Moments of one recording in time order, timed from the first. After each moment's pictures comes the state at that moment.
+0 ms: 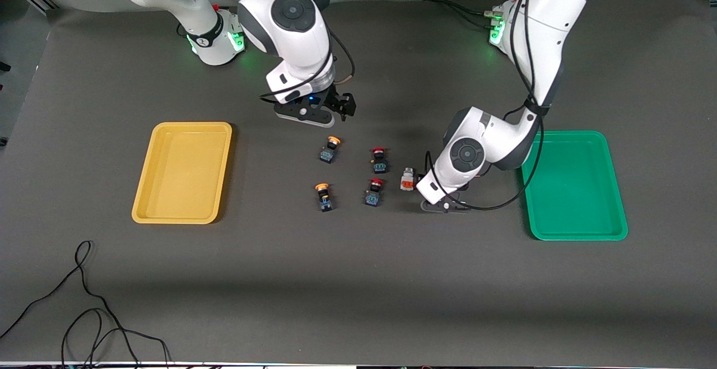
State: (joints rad) left arm -0.42 0.63 -0.11 -1.88 -0.02 2.45 -0.42; right arm 0.77 0.20 0.02 -1.86 0.02 2.03 1.07
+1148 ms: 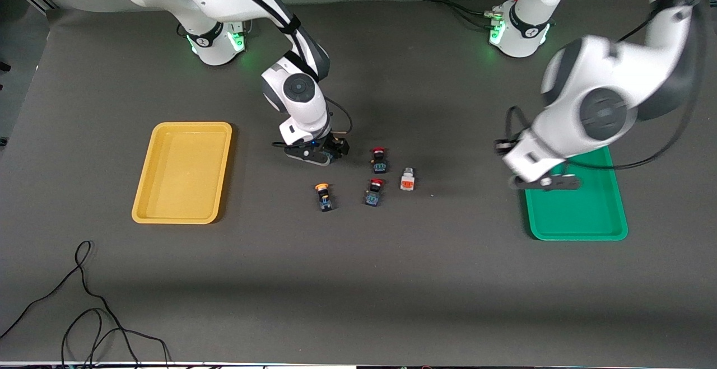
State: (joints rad) left arm -0.17 0.17 -0.07 -1.75 -0.01 1.68 -0.17; right arm 0.77 0.49 -0.02 -2.12 0.02 2.64 1.07
